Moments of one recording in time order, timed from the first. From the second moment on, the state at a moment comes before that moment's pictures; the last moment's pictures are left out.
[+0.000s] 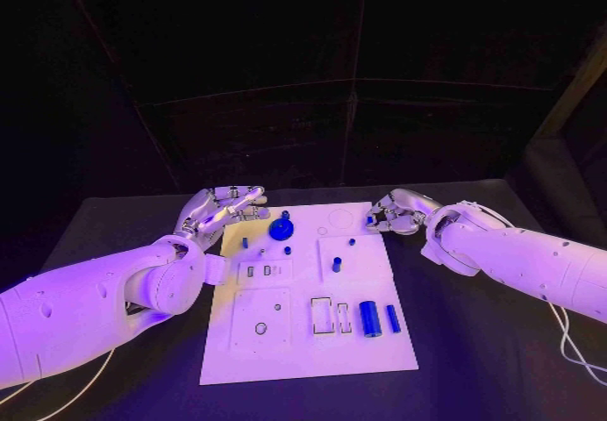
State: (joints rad) left arm 1.17 -0.84 -0.07 1.50 -0.02 -0.34 0.55; left_hand 1.30 0.07 0.02 0.06 0.04 0.88 0.22 0.13 0.07 0.95 0.19 0.15 0.07 1.03 0.15 0.19 0.12 0.17 0.85 0.26 0.28 0.11; right arm 1.16 -0.74 0.00 1.15 -1.23 -0.30 0.11; right_hand 1.50 0.04 0.01 0.10 0.19 0.99 0.15 0.09 0.07 1.34 0.06 1.19 1.21 1.47 0.00 1.43 1.31 0.03 1.47 0.11 1.52 1.31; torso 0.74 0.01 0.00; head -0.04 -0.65
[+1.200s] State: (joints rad) left arm 1.17 -0.85 -0.07 1.50 -0.02 -0.34 0.55; left_hand 1.30 0.07 0.02 0.06 0.04 0.88 0.22 0.13 0.07 0.95 0.19 0.14 0.07 1.03 0.15 0.19 0.12 0.17 0.85 0.26 0.28 0.11; right arm 1.17 -0.81 0.00 1.41 -1.23 -0.43 0.04; right_hand 1.50 0.05 0.08 0.07 0.19 1.05 0.14 0.11 0.07 1.35 0.05 1.21 1.23 1.47 -0.02 1.44 1.31 0.03 1.47 0.10 1.53 1.31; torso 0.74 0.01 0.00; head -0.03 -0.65
